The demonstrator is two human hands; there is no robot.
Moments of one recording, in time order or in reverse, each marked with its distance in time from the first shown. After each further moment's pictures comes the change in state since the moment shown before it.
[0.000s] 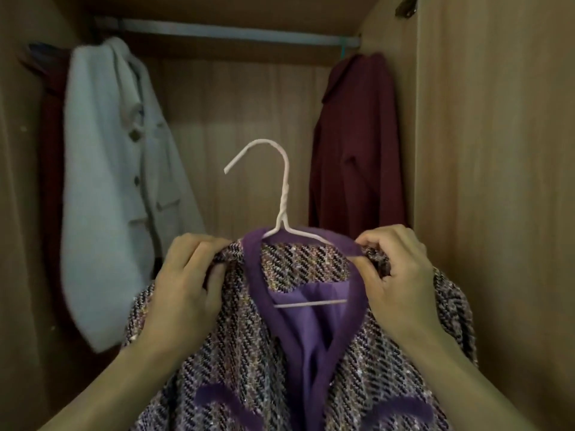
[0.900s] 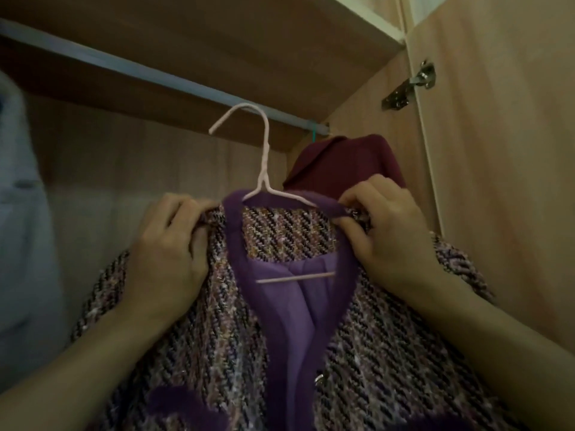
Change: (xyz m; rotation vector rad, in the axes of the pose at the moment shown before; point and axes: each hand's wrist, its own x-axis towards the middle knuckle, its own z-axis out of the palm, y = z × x) left_hand 0.242 -0.153 0.201 -0.202 0.416 0.220; right_hand 0.236 0.098 0.131 -0.528 0.066 -0.399
